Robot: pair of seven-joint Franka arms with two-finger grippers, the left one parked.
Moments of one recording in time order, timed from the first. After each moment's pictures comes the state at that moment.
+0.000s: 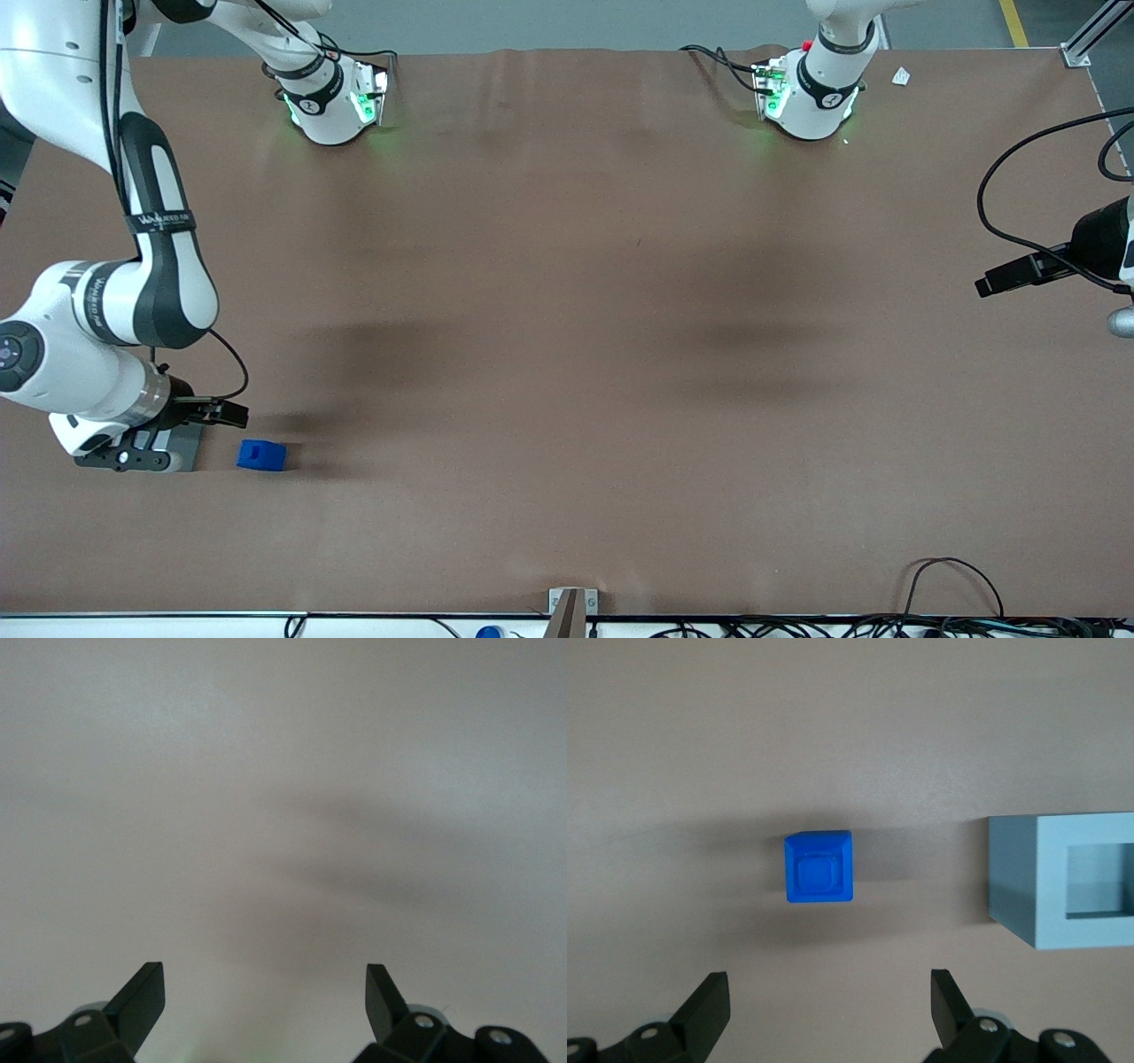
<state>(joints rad) 0.01 0.58 -0.06 -1.53 0.02 2.13 0.02</state>
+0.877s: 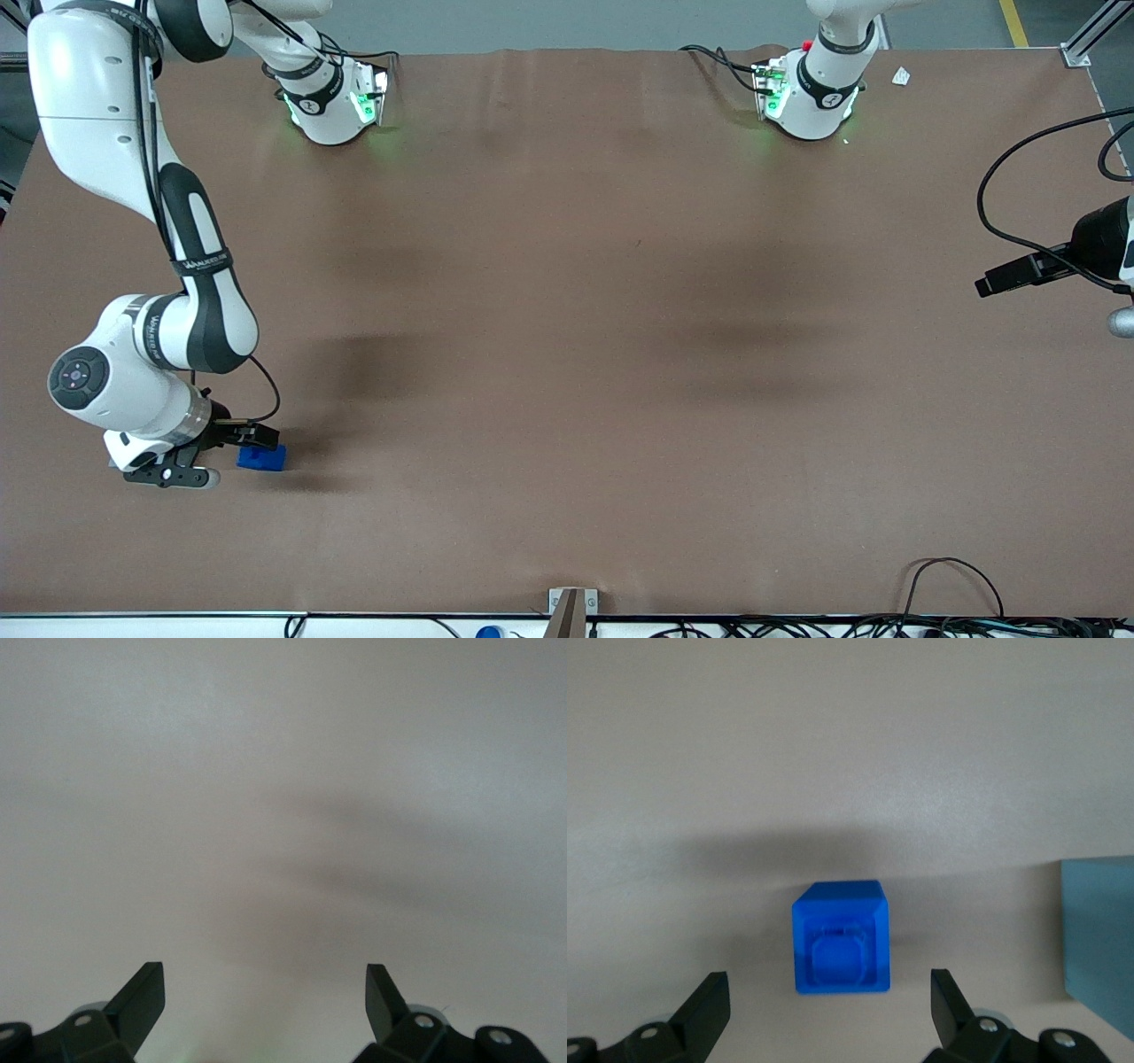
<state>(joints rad) 0.02 0.72 -0.06 -1.52 0.06 2.34 0.02</state>
